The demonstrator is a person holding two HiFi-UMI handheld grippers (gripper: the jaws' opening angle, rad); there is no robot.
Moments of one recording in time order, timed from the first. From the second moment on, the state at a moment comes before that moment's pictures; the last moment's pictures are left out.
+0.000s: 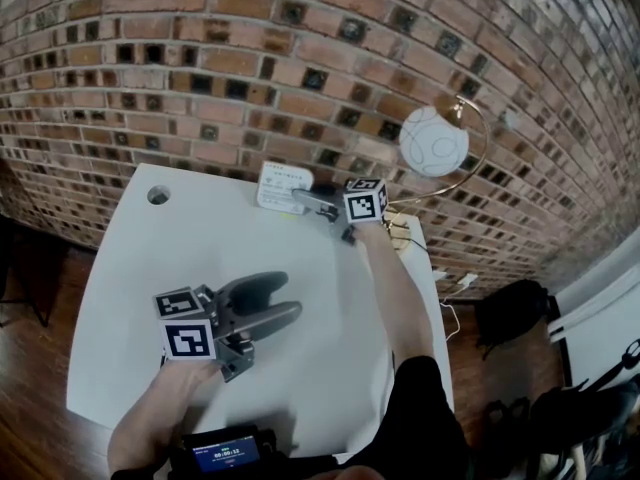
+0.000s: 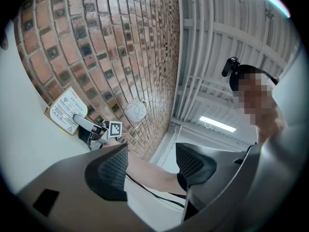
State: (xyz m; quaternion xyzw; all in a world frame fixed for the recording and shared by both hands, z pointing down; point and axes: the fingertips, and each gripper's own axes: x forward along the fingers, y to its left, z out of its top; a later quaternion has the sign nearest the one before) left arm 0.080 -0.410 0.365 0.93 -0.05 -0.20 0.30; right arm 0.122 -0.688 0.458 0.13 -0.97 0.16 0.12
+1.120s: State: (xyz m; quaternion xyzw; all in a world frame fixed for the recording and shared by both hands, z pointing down) left arm 0.082 -0.411 0.374 0.93 -0.05 -0.20 0.31; right arm 0.130 -0.685 0.451 0.22 -0.95 0.16 0.14
